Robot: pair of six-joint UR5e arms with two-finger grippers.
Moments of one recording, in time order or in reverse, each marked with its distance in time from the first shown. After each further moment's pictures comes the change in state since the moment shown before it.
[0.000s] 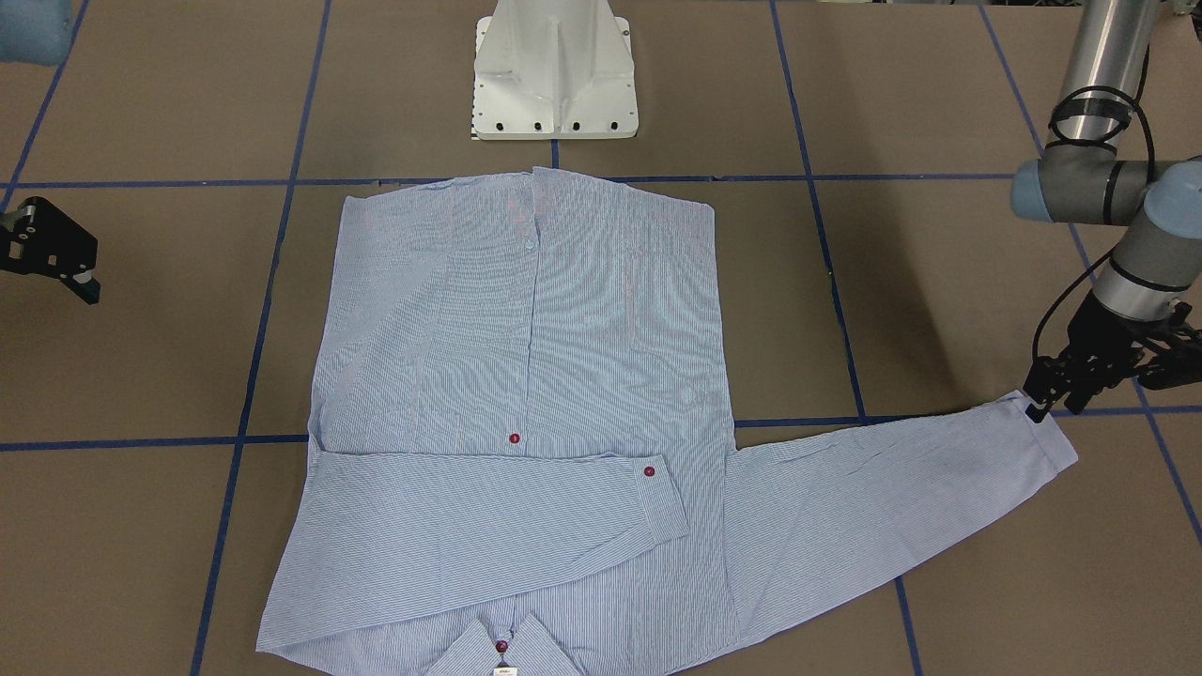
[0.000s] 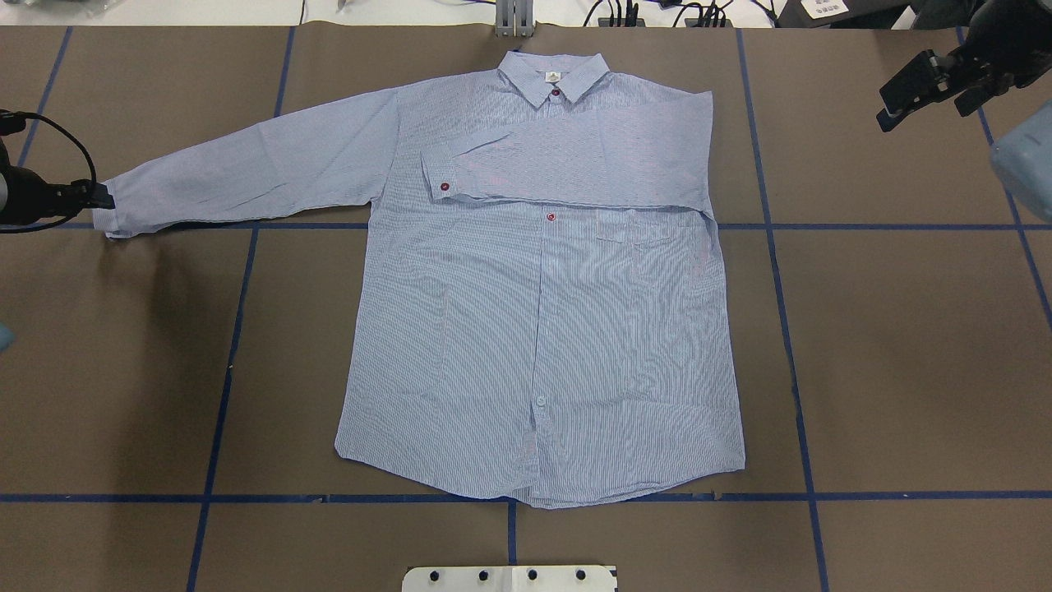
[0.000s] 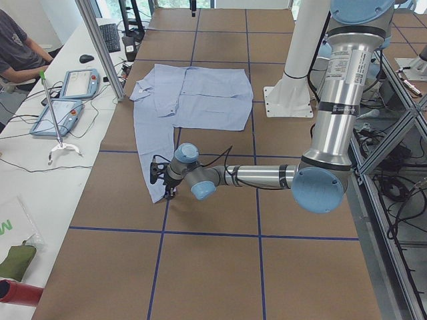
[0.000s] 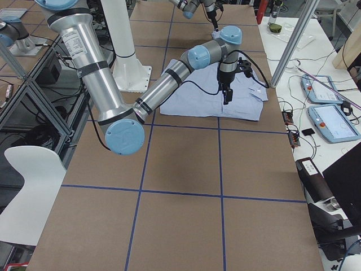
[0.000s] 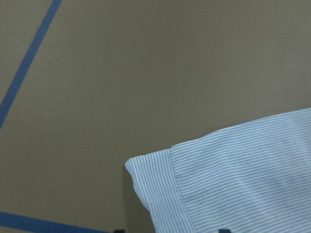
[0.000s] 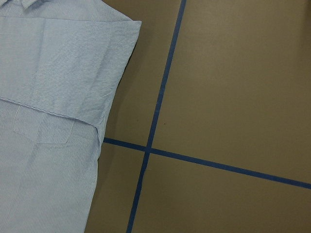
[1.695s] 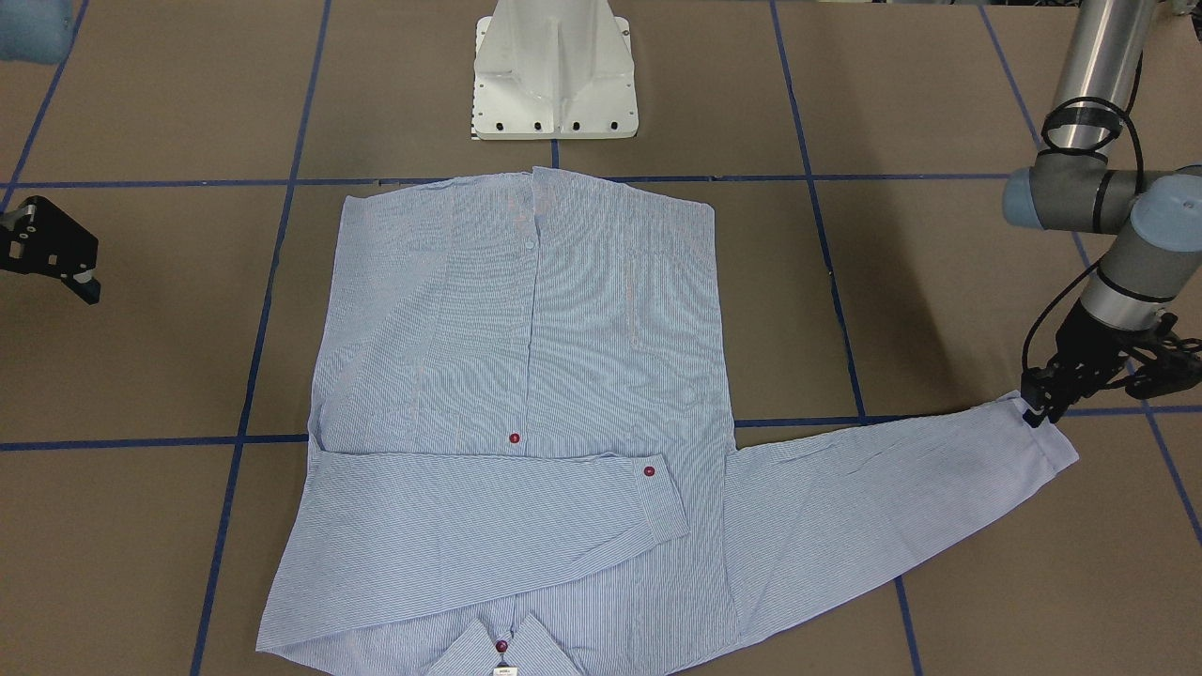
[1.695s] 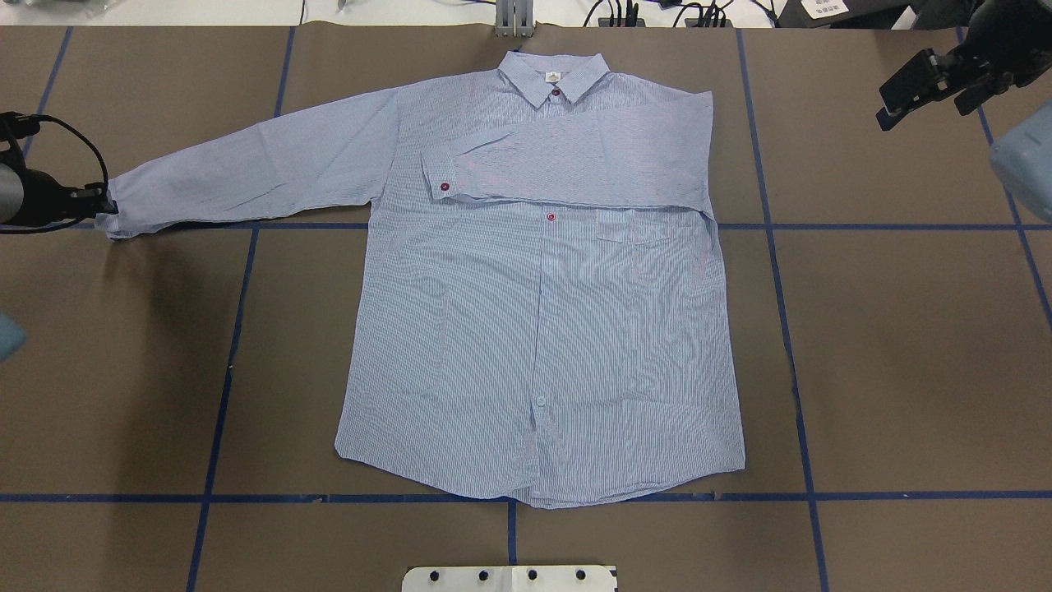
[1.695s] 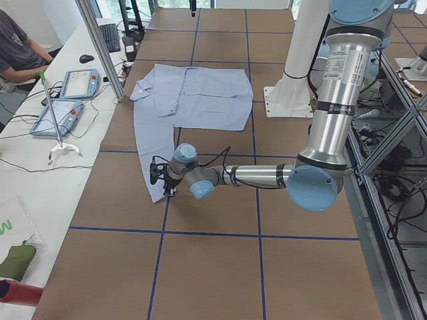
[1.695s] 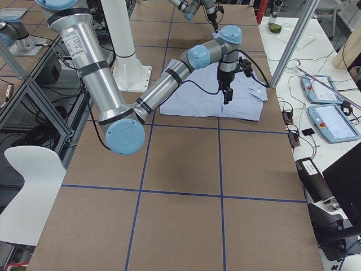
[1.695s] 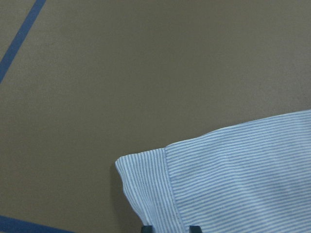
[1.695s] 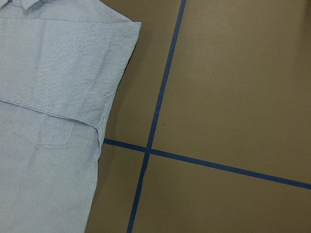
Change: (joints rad) left arm 0.016 -0.017 0.022 -0.001 -0.002 -0.030; right arm 0.000 0.002 -0.001 0.000 -0.003 0.004
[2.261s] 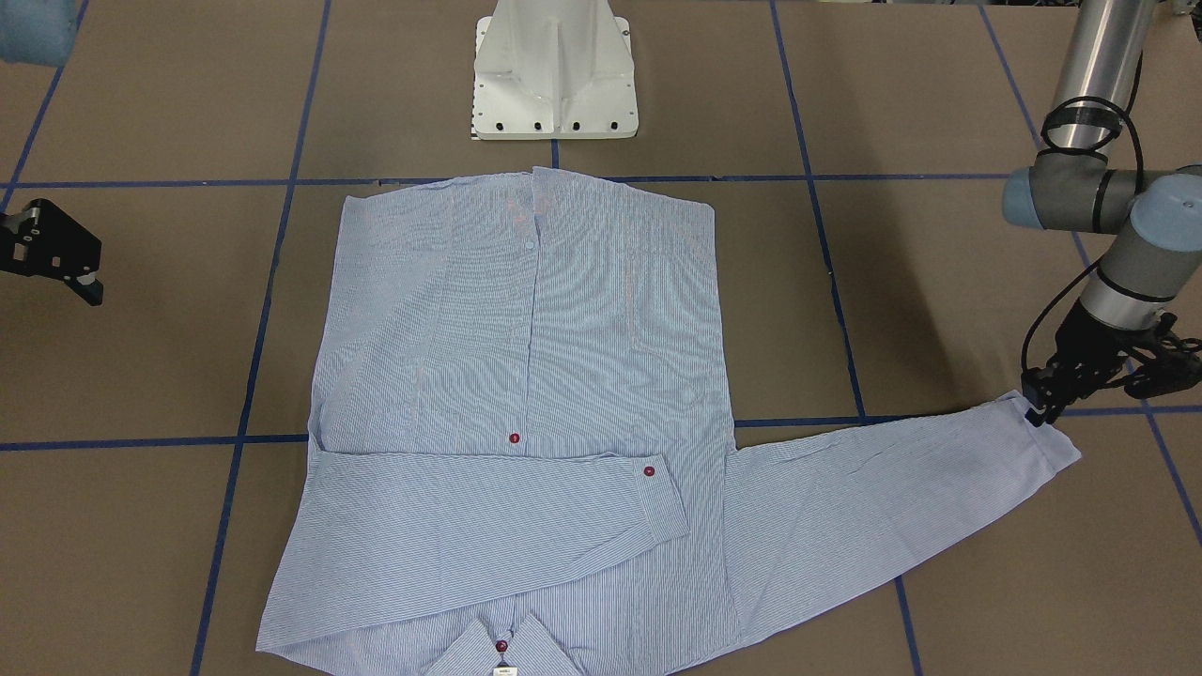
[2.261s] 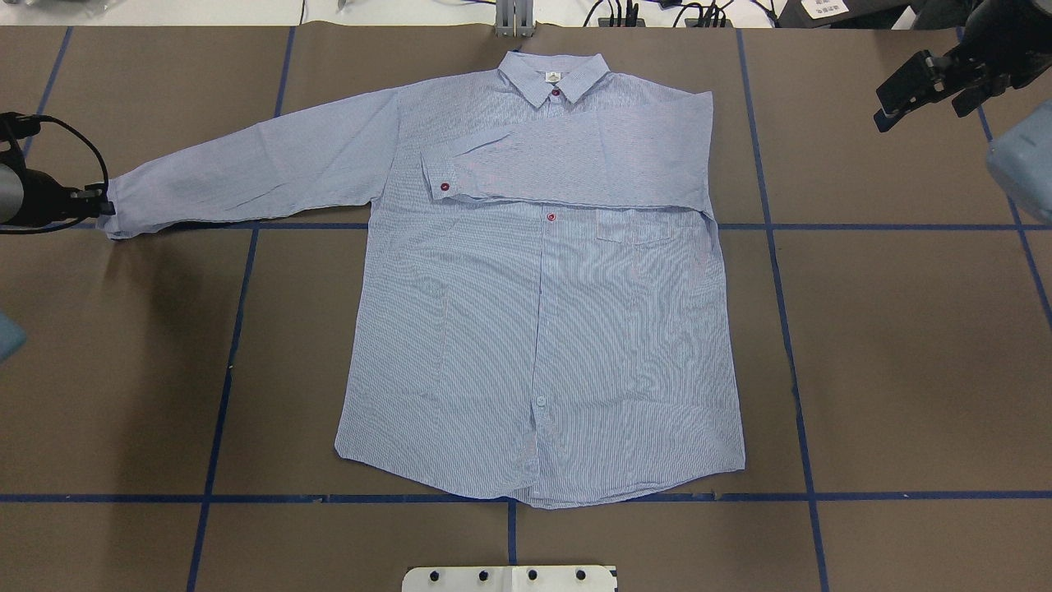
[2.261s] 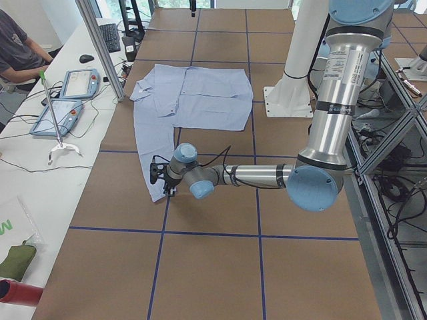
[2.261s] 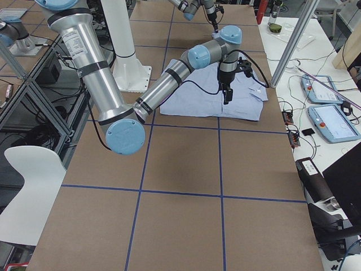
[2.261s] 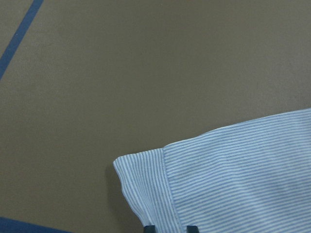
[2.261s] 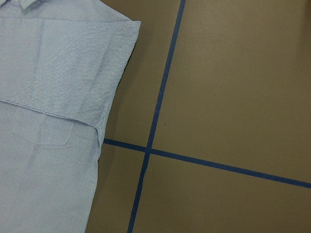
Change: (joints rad) left arm 0.000 0.001 -0.002 0.002 0.000 0.007; right arm -0.007 0.002 -0.003 0.000 -0.004 0.008
